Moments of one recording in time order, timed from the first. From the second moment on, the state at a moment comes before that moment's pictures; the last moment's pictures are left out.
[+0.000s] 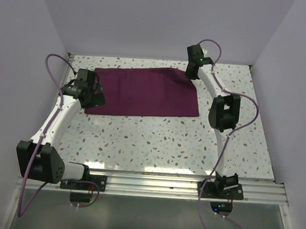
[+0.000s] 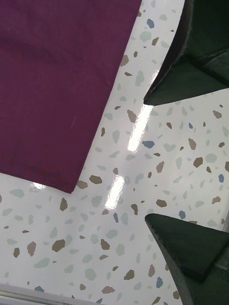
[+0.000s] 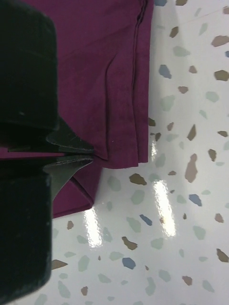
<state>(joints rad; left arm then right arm) -0.12 1.34 1.18 -0.86 -0.31 -0.43 0.27 2.40 2.28 -0.78 0.30 0.46</state>
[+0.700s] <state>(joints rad) -0.12 1.29 1.15 -0.82 -0.28 -0.42 0.54 2.09 1.82 -0.80 0.08 0.47</state>
